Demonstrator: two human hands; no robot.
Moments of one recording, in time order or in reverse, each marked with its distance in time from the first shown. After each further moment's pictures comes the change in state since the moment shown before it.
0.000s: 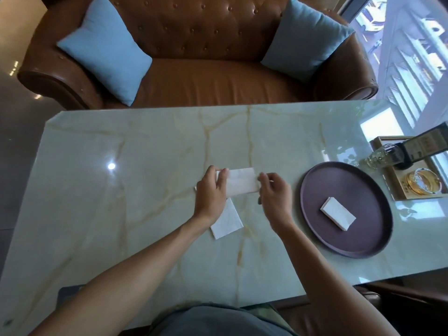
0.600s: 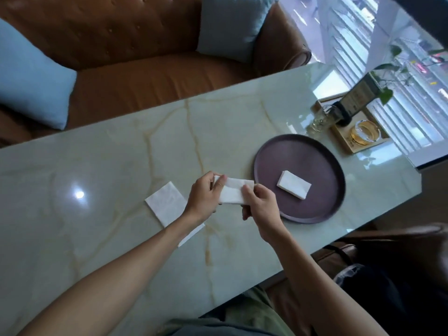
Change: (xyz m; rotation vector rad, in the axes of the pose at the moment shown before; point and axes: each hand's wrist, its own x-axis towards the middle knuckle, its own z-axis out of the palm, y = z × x) left_hand -0.014 0.030 0.105 0.018 -0.482 -0.016; right_hand -0.012 0.059 -0.092 0.329 -0.016 0.218
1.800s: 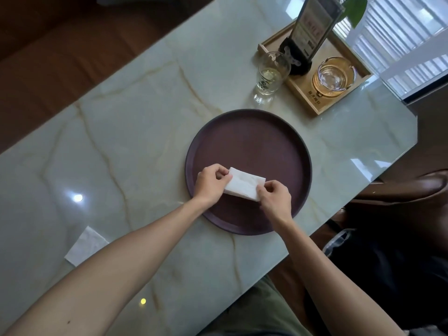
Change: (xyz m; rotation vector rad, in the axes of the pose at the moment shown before) left_hand 0.166 -0.009 0.256 0.450 -0.223 -0.142; right_hand 0.163 0.103 -0.209 -0.227 0.356 0.428
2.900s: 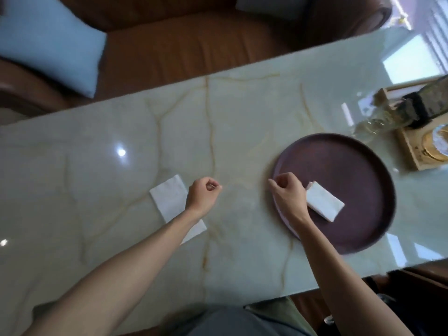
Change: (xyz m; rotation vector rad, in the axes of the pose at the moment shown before) left_hand -0.107 -0.164 -0.146 -0.240 0.342 -0.347; right_hand -0.103 -0.082 0.114 -0.266 -0.209 -0.457
